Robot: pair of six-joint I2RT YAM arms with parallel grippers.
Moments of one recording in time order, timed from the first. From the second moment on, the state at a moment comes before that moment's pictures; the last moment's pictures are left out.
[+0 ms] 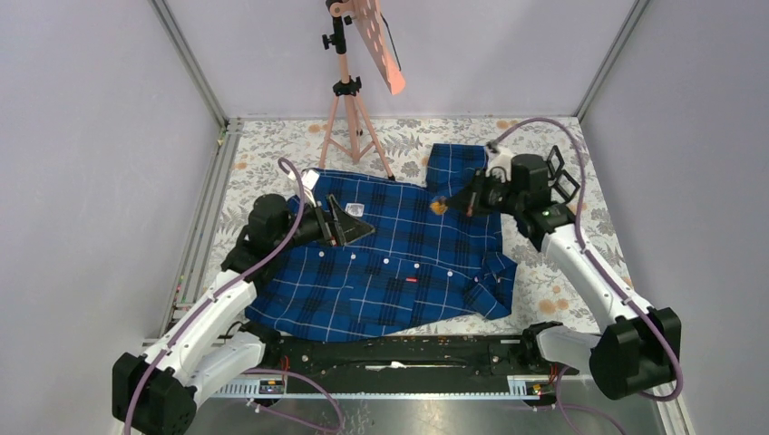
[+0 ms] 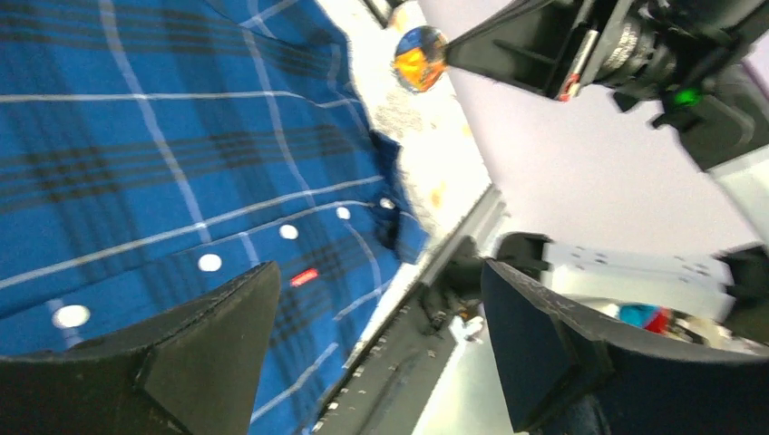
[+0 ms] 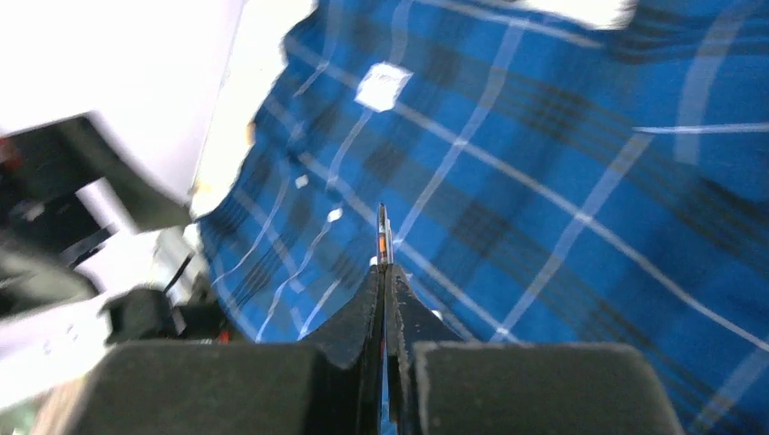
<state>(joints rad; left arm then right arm) -0.39 0.89 0.67 -0.07 0.56 -0.71 0.22 1.19 0.92 -0.27 -0.50 0.48</state>
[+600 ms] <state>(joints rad) -0.45 0.96 0.60 0.42 0.81 -0.99 0.52 1.09 0.89 0.05 -0.76 0.65</state>
